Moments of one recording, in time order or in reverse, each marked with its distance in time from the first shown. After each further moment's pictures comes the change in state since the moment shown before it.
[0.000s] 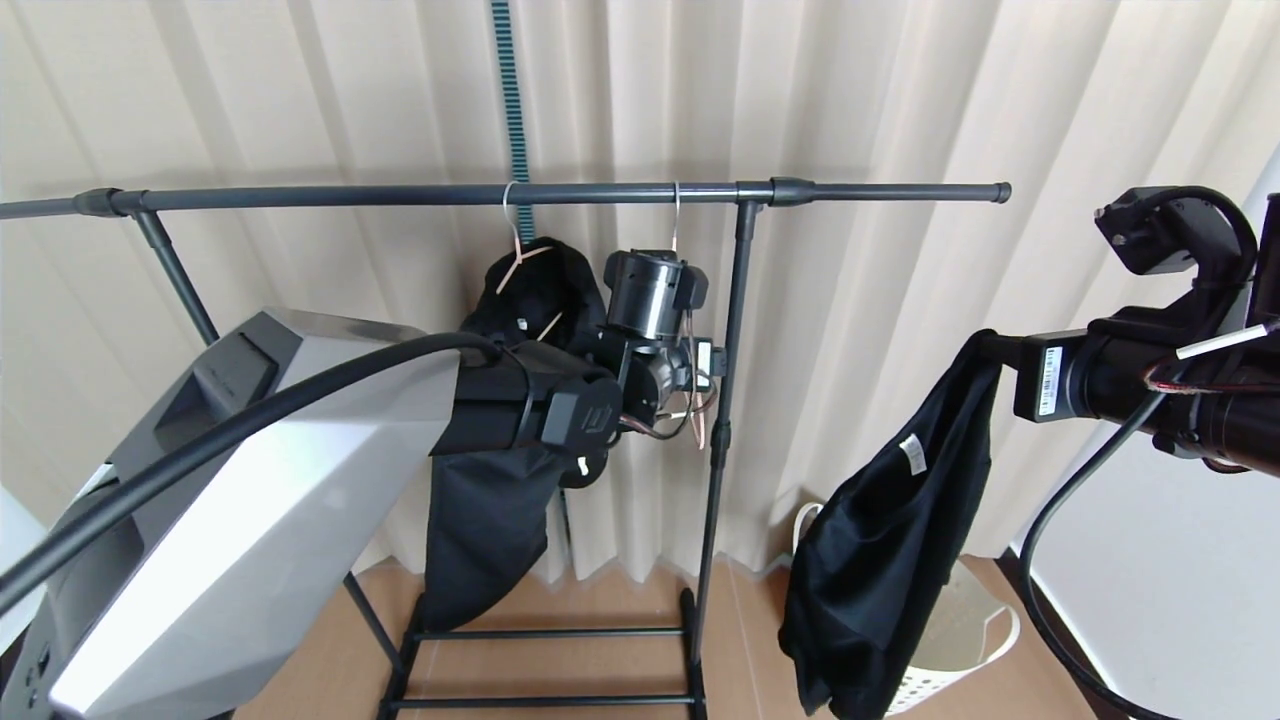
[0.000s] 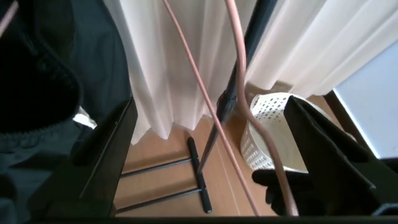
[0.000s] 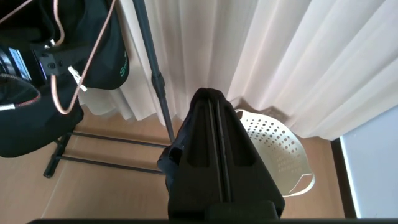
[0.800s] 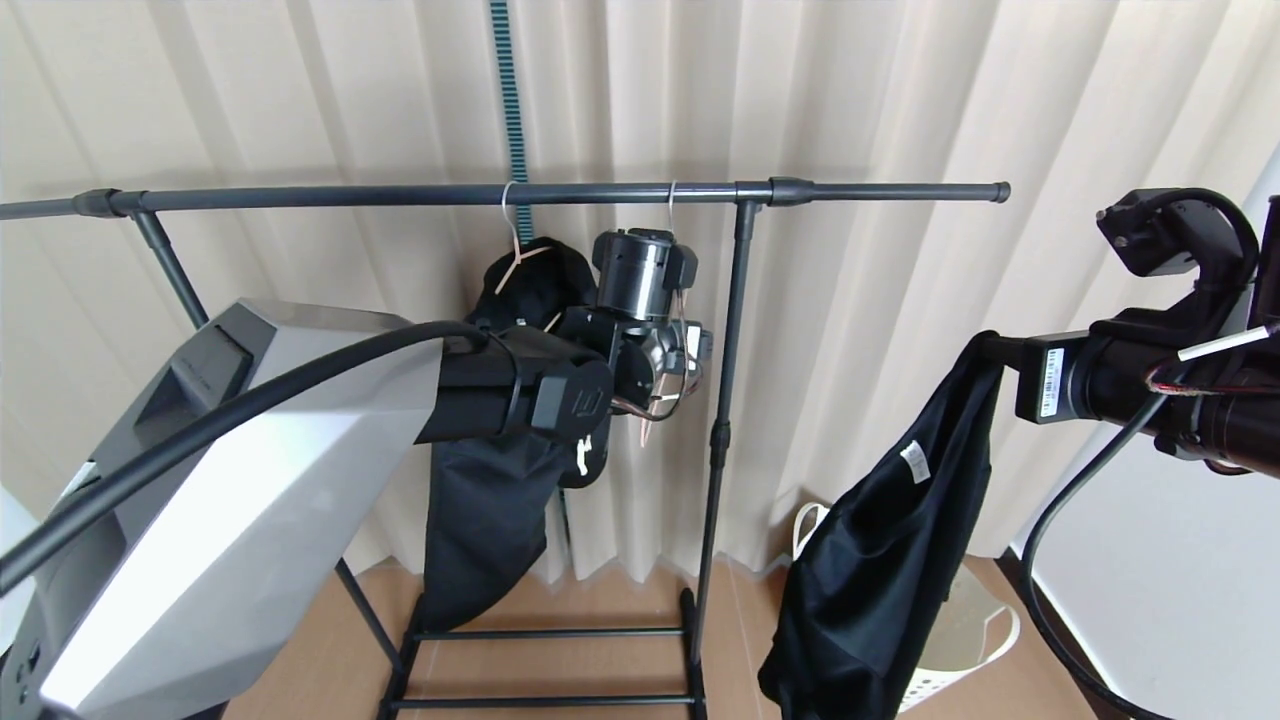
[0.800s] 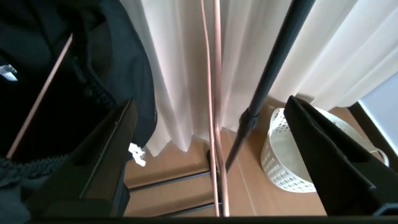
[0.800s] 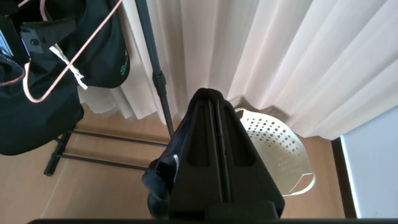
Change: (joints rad) left arm 0.018 -0.003 -0.040 0.000 0.067 0.113; right arm 0.000 -0.002 0.004 -0.001 0.000 0.000
